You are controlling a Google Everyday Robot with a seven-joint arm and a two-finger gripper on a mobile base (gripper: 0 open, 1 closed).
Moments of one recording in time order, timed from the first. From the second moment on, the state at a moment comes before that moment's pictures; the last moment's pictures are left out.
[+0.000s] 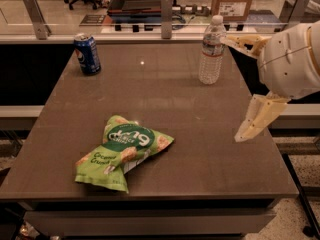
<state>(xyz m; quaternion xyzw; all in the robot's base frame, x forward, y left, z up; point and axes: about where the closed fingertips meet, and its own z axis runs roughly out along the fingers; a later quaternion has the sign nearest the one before) 0.450 -0.132 0.969 -0.72 0.58 -0.01 0.38</state>
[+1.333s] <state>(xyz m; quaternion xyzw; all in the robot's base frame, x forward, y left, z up) 0.476 -0.064 0.906 -0.77 0.51 -0.06 0.38</state>
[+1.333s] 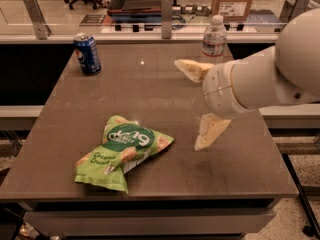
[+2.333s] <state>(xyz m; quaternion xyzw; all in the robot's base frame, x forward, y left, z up) 0.470 0.035 0.936 -0.86 0.37 0.00 0.35</state>
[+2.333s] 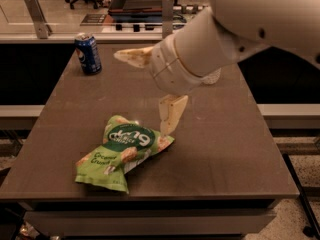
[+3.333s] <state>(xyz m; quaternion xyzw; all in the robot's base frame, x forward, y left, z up) 0.362 0.098 0.891 -0.90 0.32 0.18 0.24</state>
